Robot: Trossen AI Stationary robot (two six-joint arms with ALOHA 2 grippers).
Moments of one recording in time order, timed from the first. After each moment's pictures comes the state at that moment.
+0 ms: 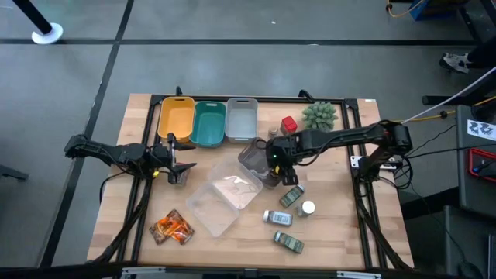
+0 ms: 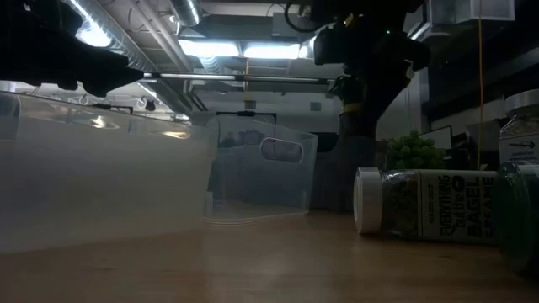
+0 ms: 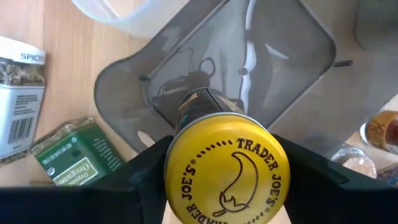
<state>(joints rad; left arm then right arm) -0.22 0.04 0.01 0.06 -0.40 0.10 0.01 1.67 1.29 -0.88 -0.02 -0.14</state>
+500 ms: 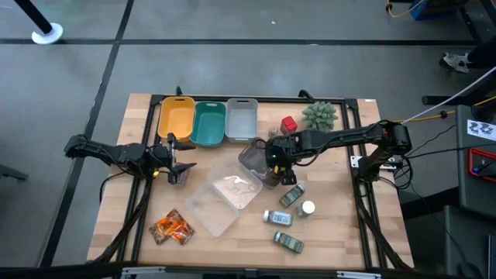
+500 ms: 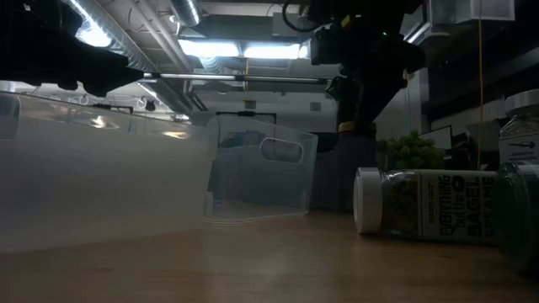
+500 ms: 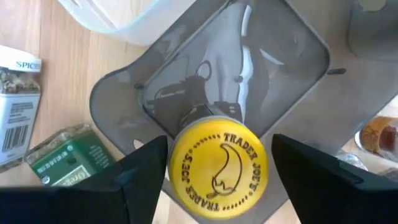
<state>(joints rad) -0.22 0.04 0.01 0.06 -0.40 0.10 0.01 1.67 1.29 -0.87 -0.01 -0.14</state>
